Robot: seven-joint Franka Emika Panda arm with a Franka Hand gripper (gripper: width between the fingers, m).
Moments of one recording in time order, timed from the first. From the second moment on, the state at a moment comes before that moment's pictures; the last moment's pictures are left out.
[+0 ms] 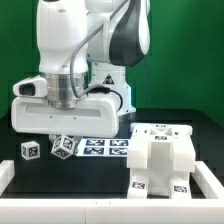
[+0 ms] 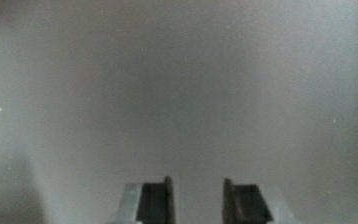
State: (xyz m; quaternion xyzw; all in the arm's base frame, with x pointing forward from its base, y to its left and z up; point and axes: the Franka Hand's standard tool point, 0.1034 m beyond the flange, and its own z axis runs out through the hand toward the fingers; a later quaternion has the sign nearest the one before) arm 0.455 -0.106 0.023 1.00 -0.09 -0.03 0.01
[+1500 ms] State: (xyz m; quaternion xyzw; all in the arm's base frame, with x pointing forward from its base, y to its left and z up) arm 0.467 -0.097 0.015 0.99 -0.08 -0.07 0.00
